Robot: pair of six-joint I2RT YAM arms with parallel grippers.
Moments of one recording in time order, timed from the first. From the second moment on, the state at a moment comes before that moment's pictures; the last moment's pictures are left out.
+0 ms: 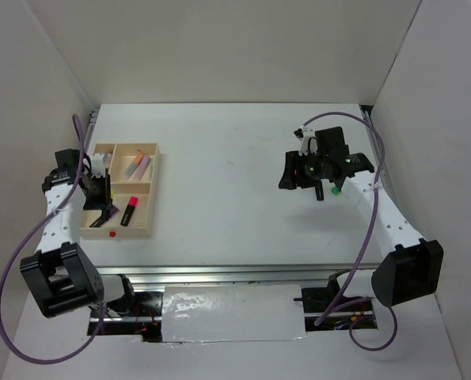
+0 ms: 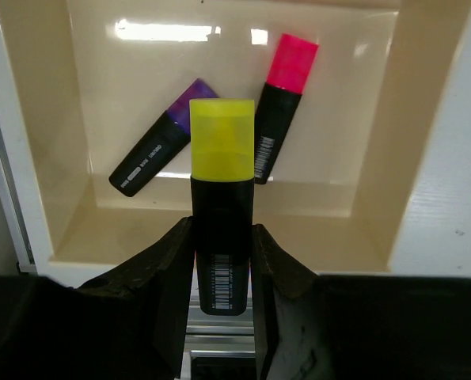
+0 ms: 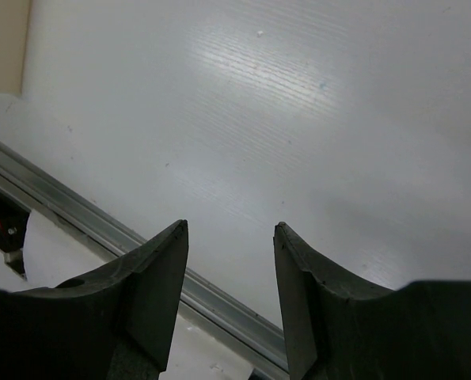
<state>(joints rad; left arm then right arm) 0.35 1.26 1.03 -0.85 0.14 0.22 0.24 1.31 1.19 -0.75 -0.40 0.12</state>
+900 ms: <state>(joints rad) 0.53 1.50 1.11 -0.77 0.22 0.35 0.11 1.57 1.16 -0.74 -0.08 0.10</state>
